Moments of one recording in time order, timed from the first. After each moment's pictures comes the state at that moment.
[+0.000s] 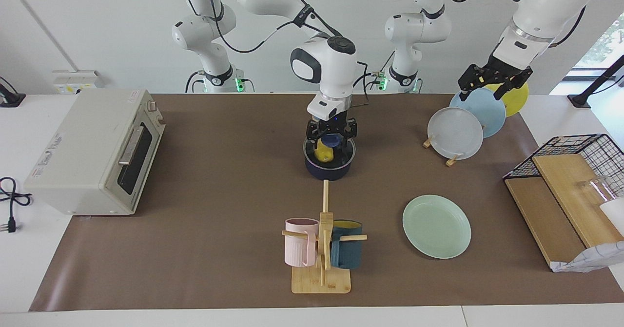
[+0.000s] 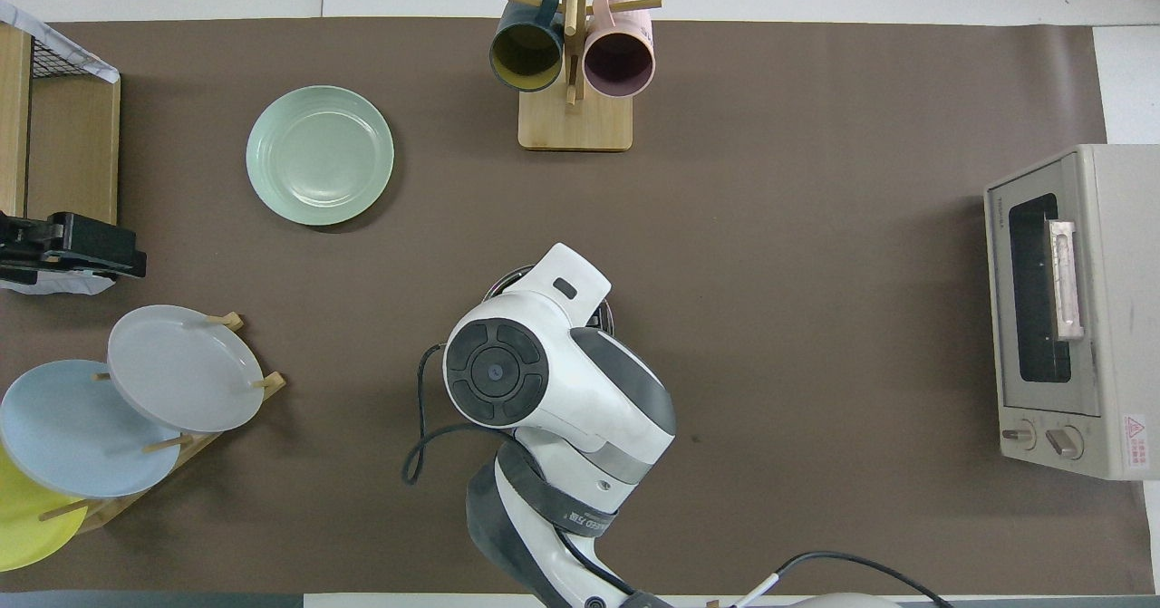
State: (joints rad) left arm -0.09 -0.06 0.00 -1.60 -0.03 1.48 -0.06; right arm 0.72 0.32 0.04 -1.74 -0.19 2.17 0.80
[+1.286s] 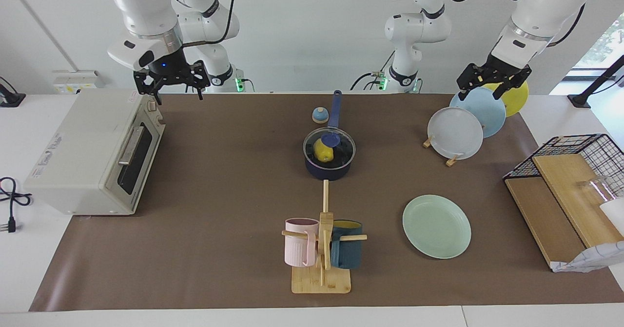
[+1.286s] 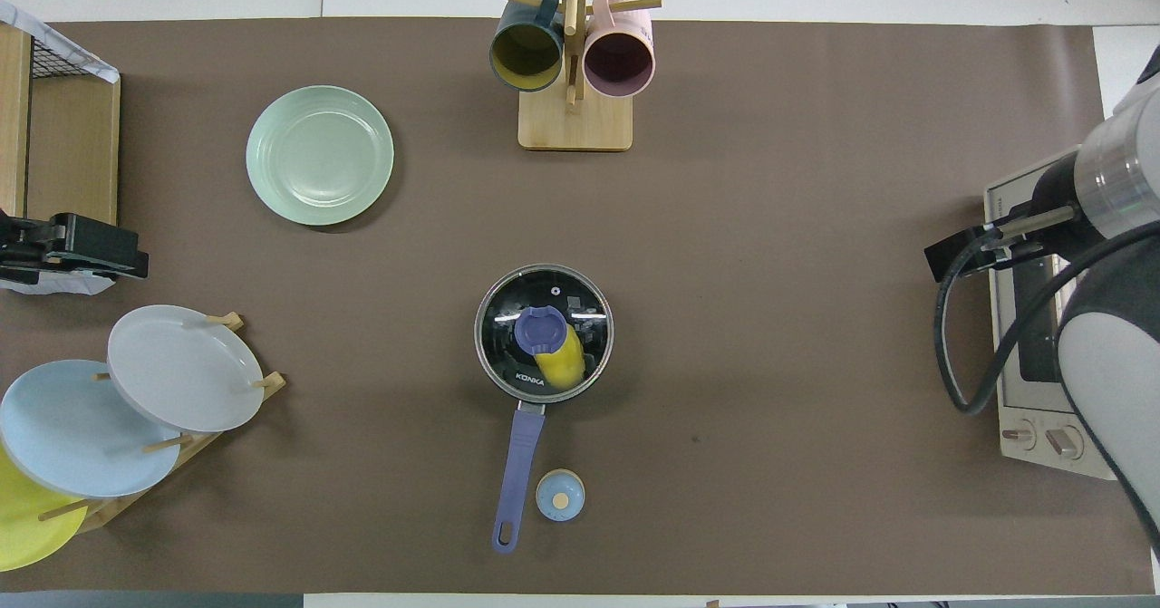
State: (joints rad) left arm -0.09 -0.07 -0.01 -1.60 -0.03 1.49 -0.06; right arm 0.13 -0.01 0.01 -1.53 -0.09 1.44 -0.09
